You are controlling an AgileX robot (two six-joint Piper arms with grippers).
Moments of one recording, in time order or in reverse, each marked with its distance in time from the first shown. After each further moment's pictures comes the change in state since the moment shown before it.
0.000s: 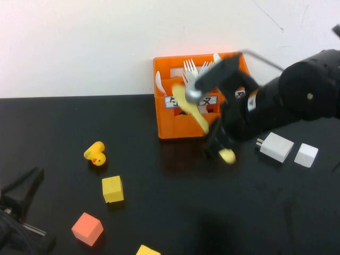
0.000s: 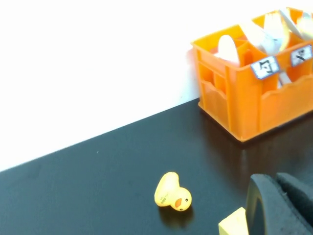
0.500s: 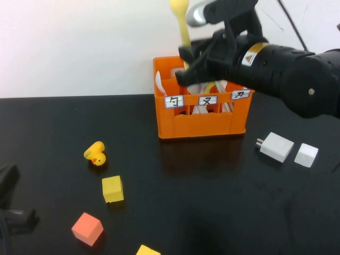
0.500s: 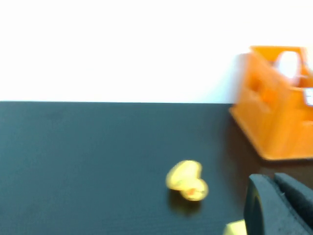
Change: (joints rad) right arm 0.000 -0.005 0.000 0.133 -0.659 0.000; left arm 0.000 0.000 0.000 -0.024 0.154 -0.309
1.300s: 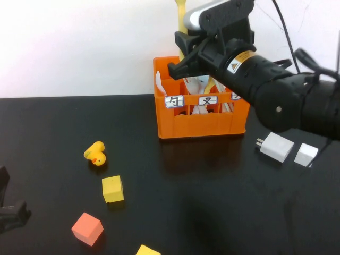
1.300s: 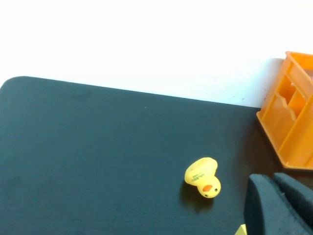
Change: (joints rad) right arm 0.000 0.129 0.000 0.008 -0.338 0.000; left arm 0.000 0.000 0.000 -0.044 0.079 -0.061
